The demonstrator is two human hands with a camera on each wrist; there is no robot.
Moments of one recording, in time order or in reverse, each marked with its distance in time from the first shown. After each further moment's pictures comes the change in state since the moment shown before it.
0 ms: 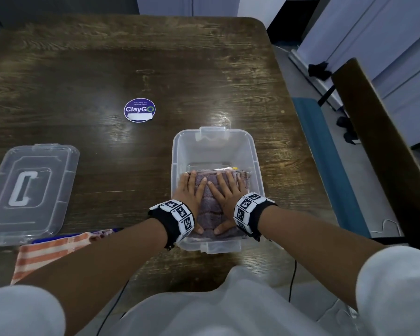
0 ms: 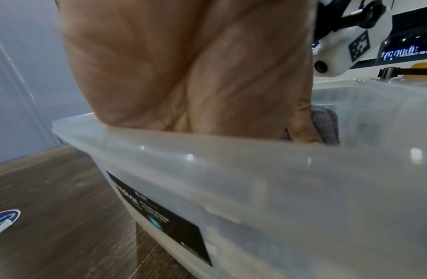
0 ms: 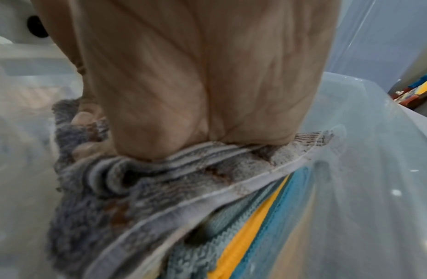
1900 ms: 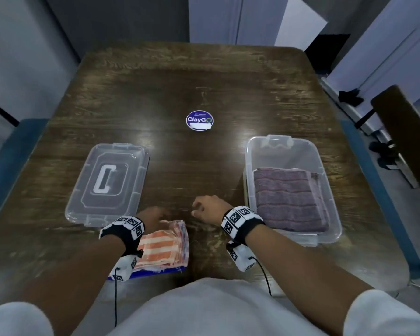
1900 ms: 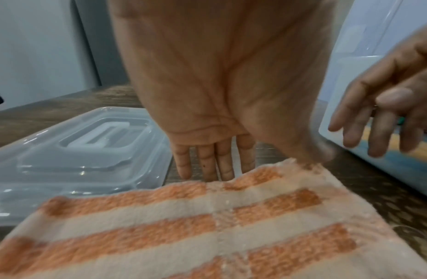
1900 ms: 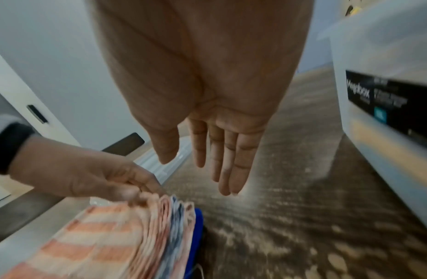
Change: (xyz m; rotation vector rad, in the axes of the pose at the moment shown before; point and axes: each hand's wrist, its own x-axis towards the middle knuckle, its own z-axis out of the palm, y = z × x) left_hand -0.106 -0.202 0.229 -0.861 -0.035 -0.054; right_hand 0.037 -0.230 -0.080 0.667 0.141 -0.164
